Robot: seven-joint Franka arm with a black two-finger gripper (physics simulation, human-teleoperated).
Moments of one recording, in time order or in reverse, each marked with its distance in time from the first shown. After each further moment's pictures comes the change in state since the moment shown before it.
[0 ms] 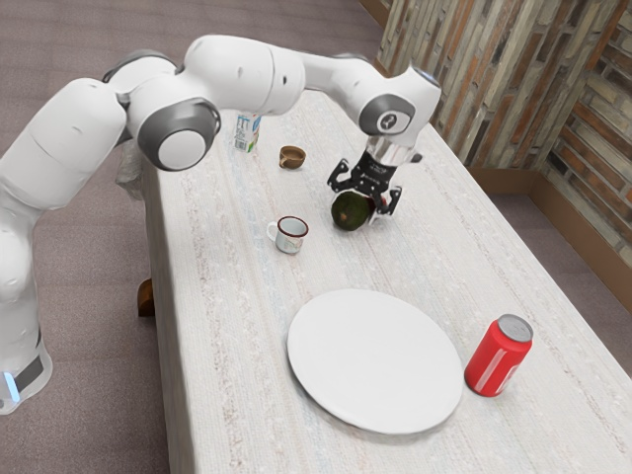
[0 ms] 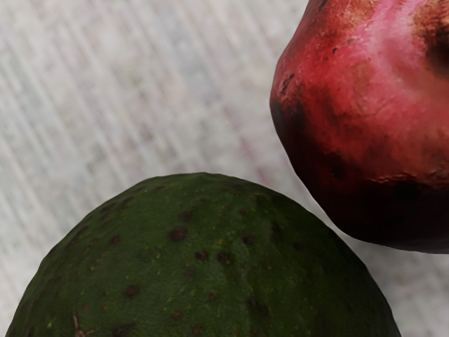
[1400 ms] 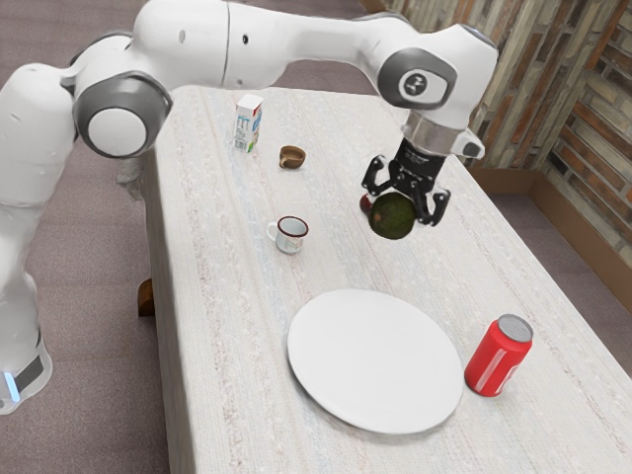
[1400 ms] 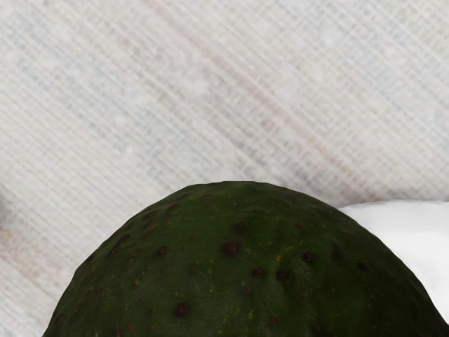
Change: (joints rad) arm -0.315 -0.249 -0.053 0.000 -0.041 -0.166 0.050
